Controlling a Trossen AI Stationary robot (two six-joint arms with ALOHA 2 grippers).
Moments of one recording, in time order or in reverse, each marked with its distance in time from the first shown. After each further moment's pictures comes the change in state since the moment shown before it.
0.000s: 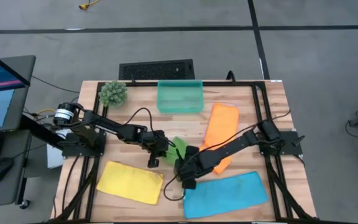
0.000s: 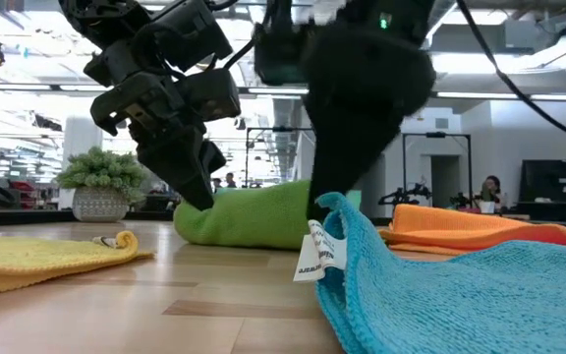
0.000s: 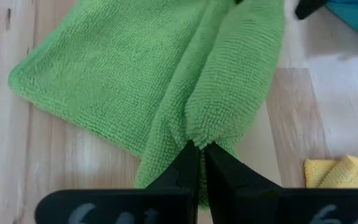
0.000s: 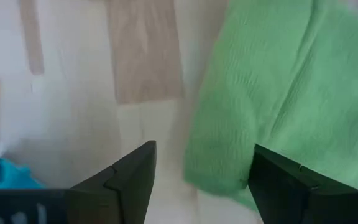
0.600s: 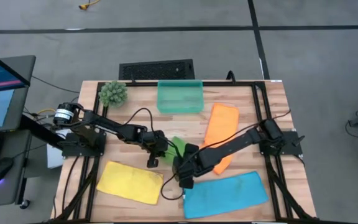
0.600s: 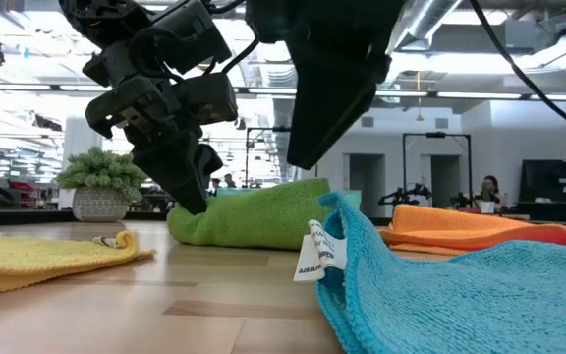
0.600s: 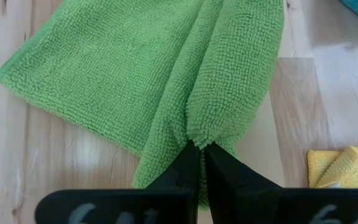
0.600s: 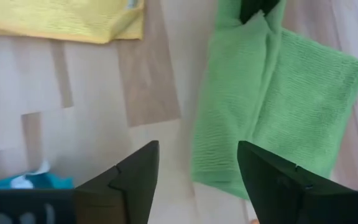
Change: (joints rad) left arm 0.000 0.000 0.000 -0.027 -0.001 0.000; right arm 0.004 -0.029 0.102 -0.097 0.024 0.050
